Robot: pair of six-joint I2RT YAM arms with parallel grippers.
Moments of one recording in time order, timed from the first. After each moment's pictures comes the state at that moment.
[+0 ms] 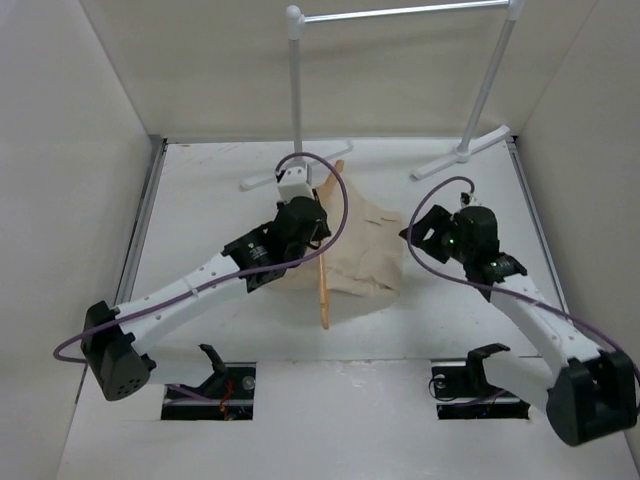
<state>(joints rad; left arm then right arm) -0.91 1.25 1.07 -0.30 -0.59 -0.66 0.25 1.07 0.64 -0.13 -0.19 0.79</state>
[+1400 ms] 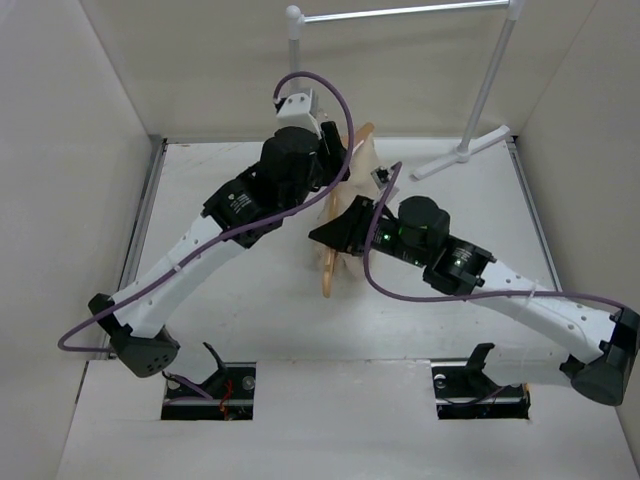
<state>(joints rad) -0.89 1.44 1.77 -0.62 -0.49 -0.53 0.96 1.18 1.11 -0.07 -0.05 0.94</state>
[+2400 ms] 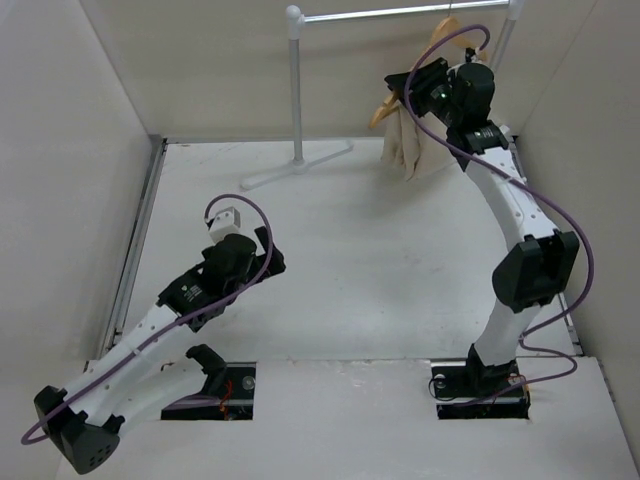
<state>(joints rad) -0.69 0.81 0.79 -0.65 -0.41 -0.80 0.23 1.76 1.81 -0.04 -0.26 1.10</state>
